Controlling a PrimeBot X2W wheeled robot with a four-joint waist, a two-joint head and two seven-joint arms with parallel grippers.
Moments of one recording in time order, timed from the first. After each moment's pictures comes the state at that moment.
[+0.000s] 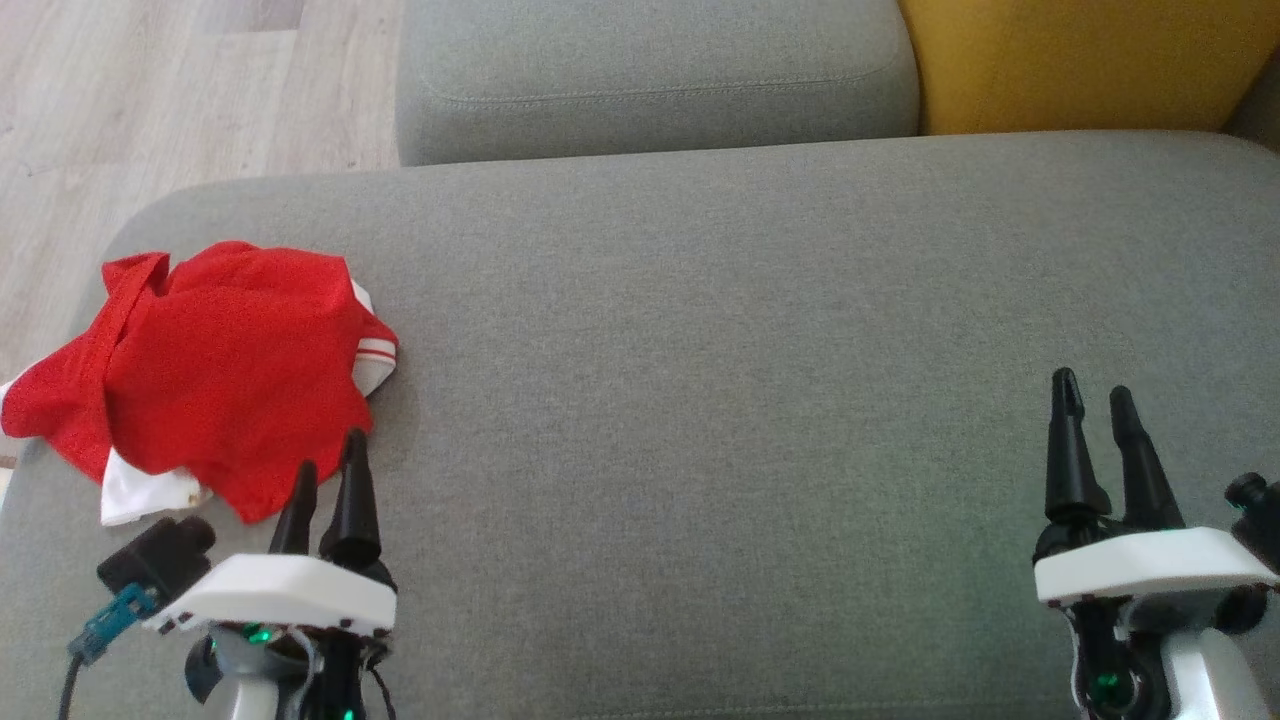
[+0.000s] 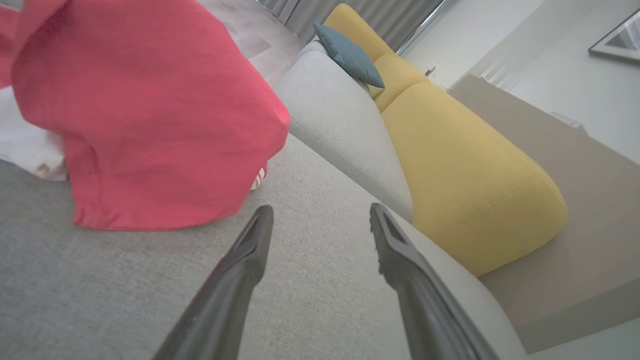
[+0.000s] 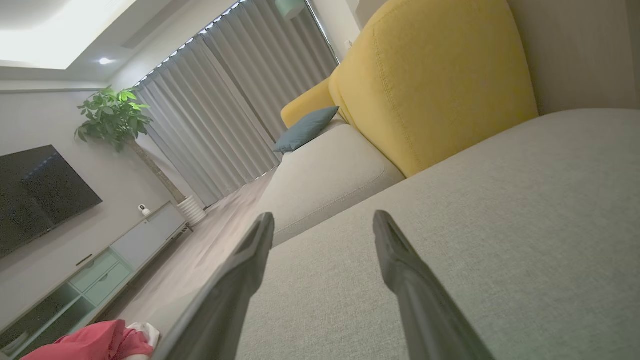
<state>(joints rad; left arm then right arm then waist) 0.01 0.04 -0.10 0.12 -0.75 0.08 -0.07 -0.01 -0.04 -0.05 0.12 0.56 0.13 -0.08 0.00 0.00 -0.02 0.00</state>
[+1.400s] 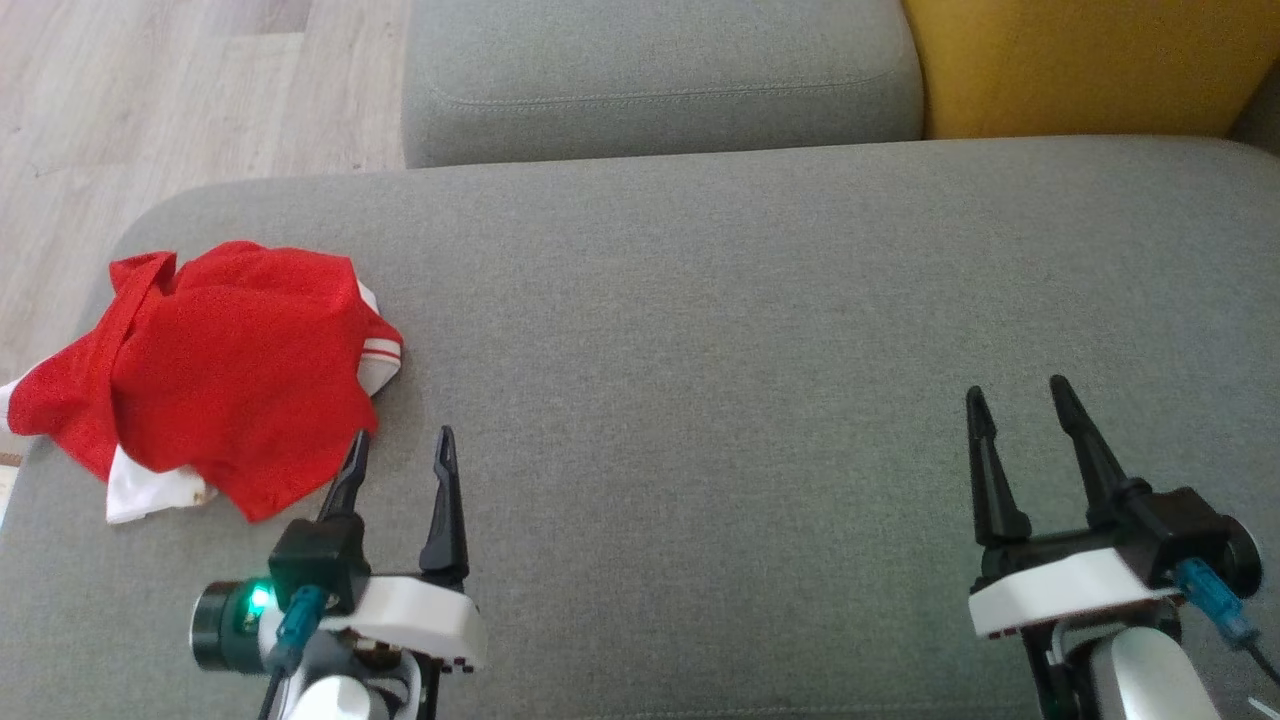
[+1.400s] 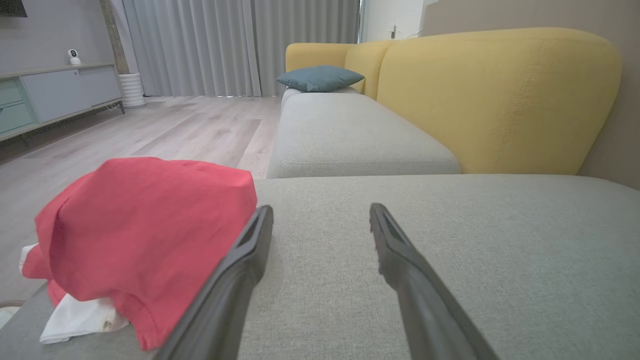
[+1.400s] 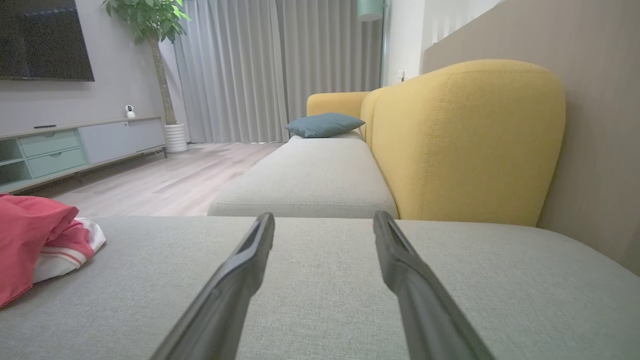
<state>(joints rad) -0.01 0.18 -0.41 0.06 -0.26 0.31 -0.20 -0.01 -0.04 0.02 0.14 0.06 0.13 -0.20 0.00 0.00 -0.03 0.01</state>
